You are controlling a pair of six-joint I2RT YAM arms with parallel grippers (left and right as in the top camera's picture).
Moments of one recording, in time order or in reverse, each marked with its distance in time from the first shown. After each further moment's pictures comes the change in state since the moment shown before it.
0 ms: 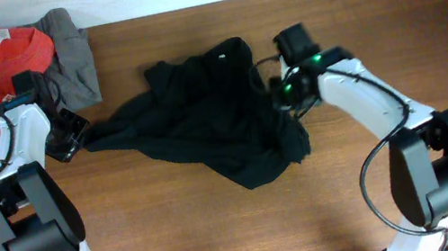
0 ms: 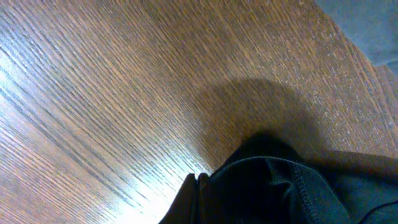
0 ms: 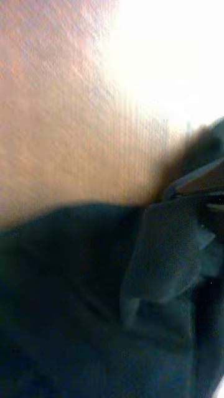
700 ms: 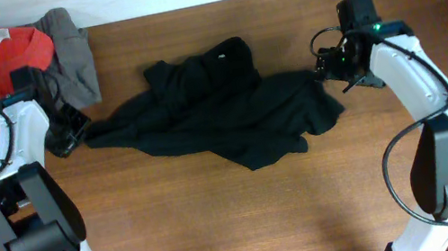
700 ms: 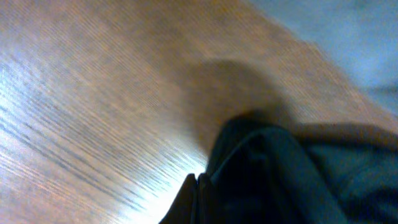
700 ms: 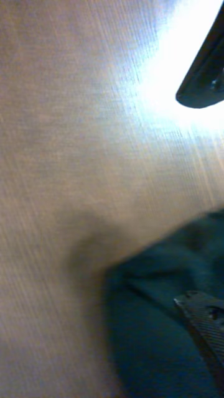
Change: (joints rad) left arm -0.008 0.002 0.032 -0.021 0.046 0.107; right arm -0.239 -0.002 0.084 -0.127 0.202 -0.026
